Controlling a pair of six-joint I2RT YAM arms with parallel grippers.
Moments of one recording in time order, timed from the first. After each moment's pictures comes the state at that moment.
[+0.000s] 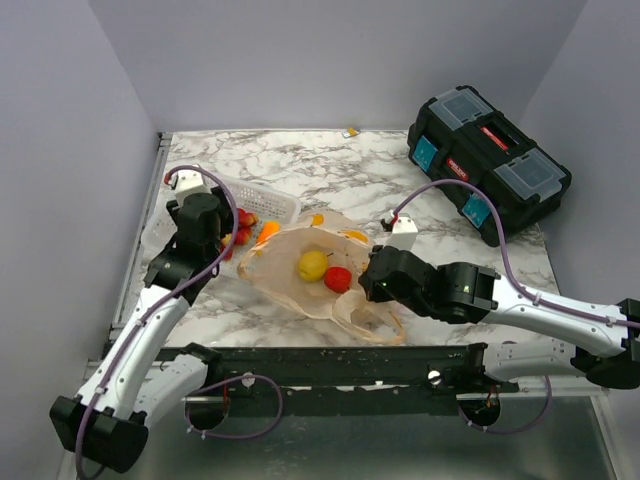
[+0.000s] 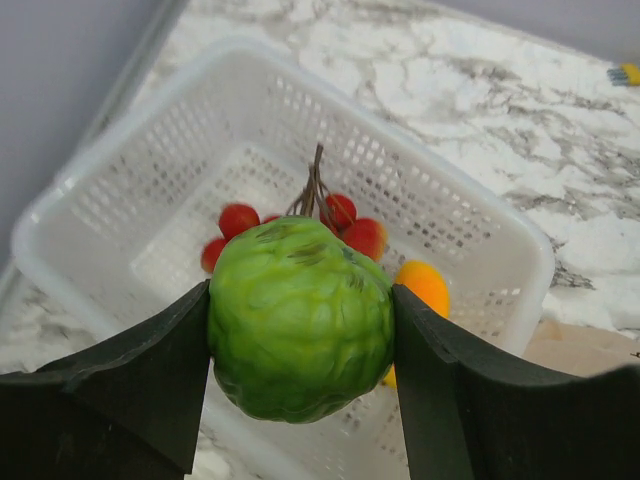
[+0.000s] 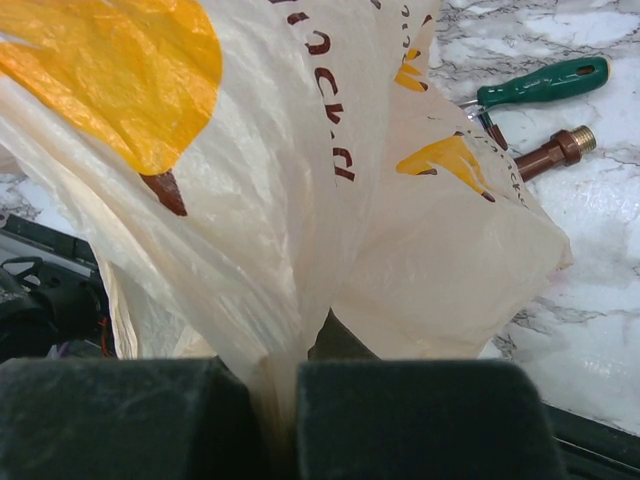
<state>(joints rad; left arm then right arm) -0.40 0.87 0.94 -0.42 -0.57 -0.28 1.25 1.12 1.13 -0.79 0.55 0.91</state>
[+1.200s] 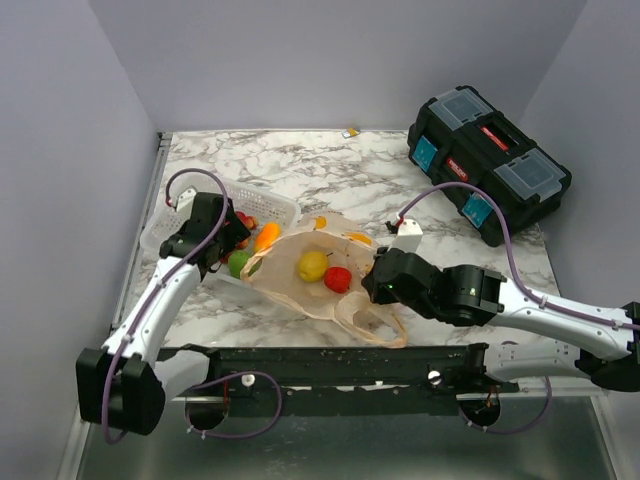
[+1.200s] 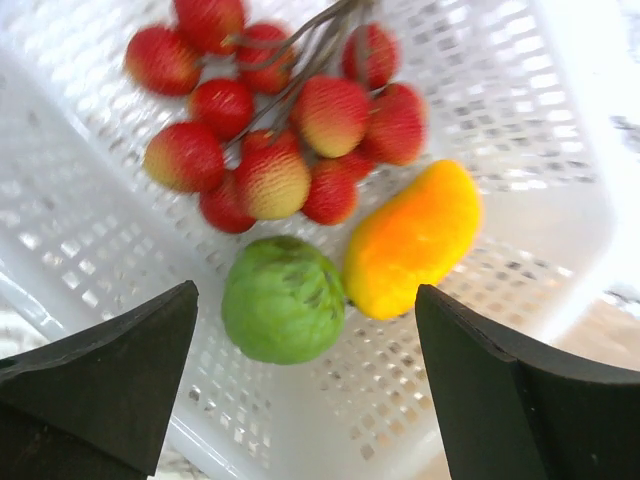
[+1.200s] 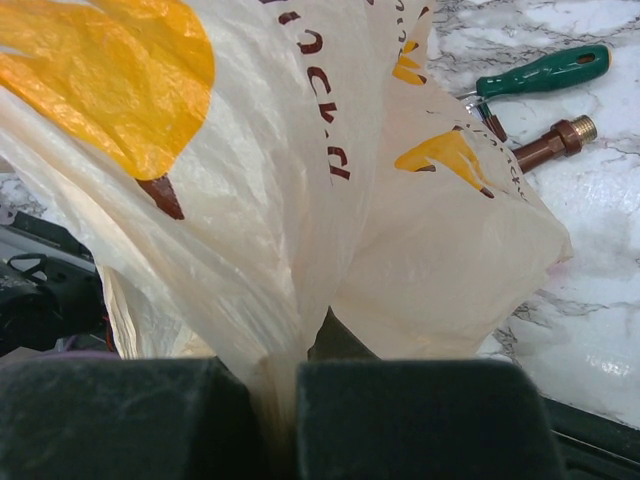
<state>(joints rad) -0.21 1.14 0.86 -0.62 -0.30 -0.82 1.25 1.08 1.10 -0.79 0.55 0.92</state>
